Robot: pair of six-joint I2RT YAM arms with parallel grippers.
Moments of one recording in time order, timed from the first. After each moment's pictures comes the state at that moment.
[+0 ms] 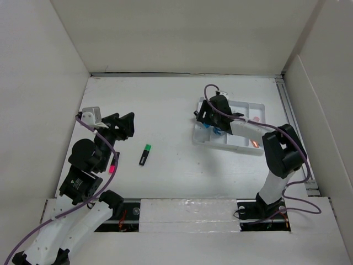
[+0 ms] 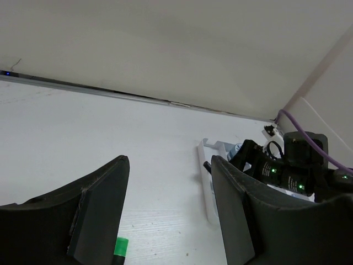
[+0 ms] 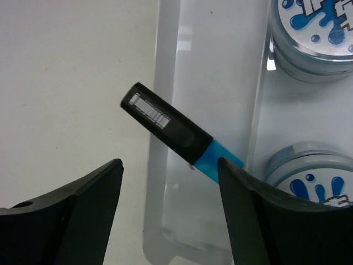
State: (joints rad) left arm -0.53 0.51 0.82 -0.21 -0.32 -0.34; right arm 0.47 1.77 1.11 -0.02 0.13 0.67
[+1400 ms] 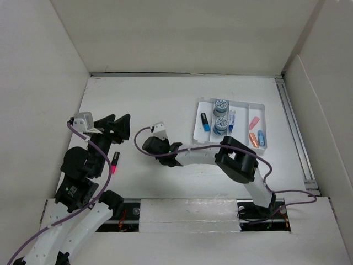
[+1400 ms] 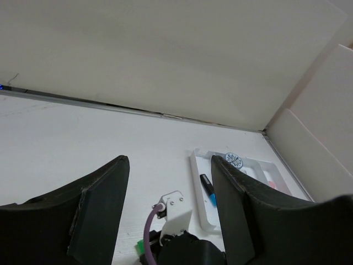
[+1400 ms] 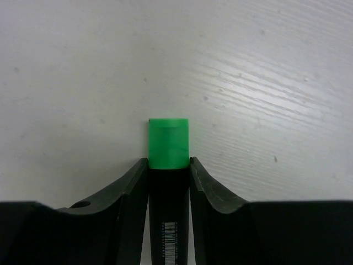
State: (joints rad) left arm -0.53 0.44 0.82 -0.21 -0.31 -0.34; right arm 1.14 2.16 1.49 -0.21 0.63 0.60
